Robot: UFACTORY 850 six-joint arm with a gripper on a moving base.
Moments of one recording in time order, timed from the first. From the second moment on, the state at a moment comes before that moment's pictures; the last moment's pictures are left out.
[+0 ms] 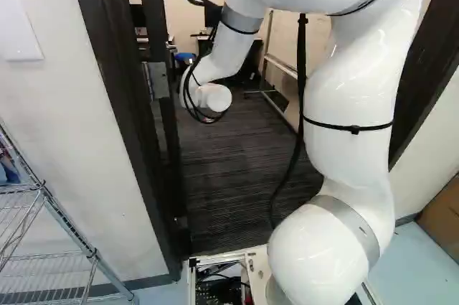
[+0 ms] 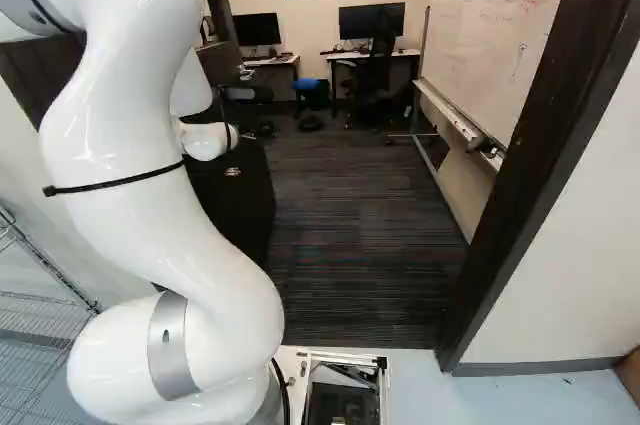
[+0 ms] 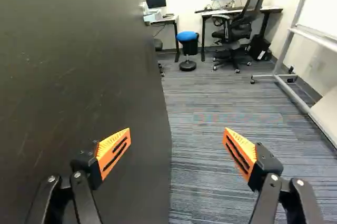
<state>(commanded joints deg) 23.5 -16.9 -45.0 13.4 45.1 0.0</state>
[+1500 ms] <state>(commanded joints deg) 24.6 -18.0 -46.3 0.5 45.1 0.0</state>
